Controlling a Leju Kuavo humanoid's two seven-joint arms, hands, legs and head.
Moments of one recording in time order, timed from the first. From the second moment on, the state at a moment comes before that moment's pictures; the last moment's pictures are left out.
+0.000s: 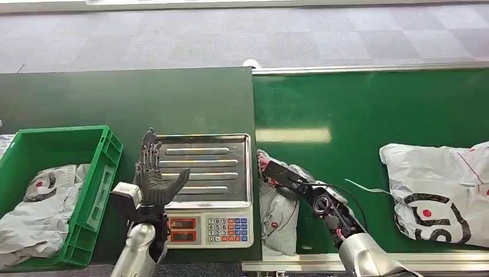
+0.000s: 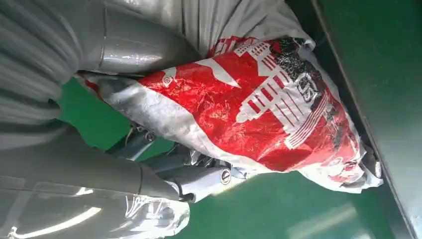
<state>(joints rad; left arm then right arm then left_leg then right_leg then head) -0.23 -0.23 -0.05 -1.17 -0.04 0.08 -0.69 -0.63 0.02 0.35 -0.39 0.75 0.18 -0.14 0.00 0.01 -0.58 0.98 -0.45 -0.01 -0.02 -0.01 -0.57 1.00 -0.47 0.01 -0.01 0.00</state>
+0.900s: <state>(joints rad) -0.20 -0.23 -0.04 -1.19 -0.04 0.10 -0.70 -0.63 0.02 0.10 -0.49 0.43 -0.08 -0.37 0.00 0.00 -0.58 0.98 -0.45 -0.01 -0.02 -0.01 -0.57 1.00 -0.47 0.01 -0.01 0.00</state>
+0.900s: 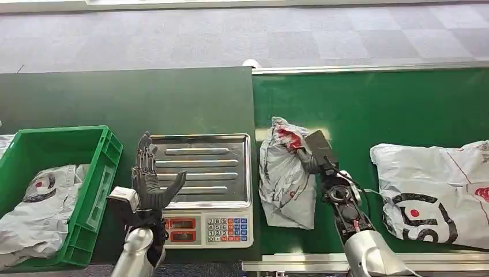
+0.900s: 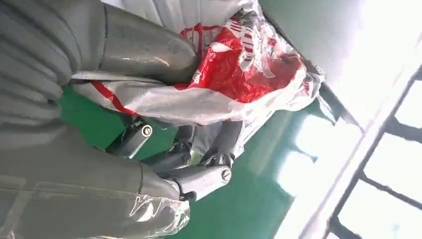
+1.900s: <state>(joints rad) -0.15 -0.26 0.00 -1.47 0.02 0.24 -0.70 -0.42 0.06 -0.03 -1.16 0.42 -0.22 -0.51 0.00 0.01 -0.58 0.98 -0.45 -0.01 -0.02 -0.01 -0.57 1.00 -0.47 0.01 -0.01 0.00</state>
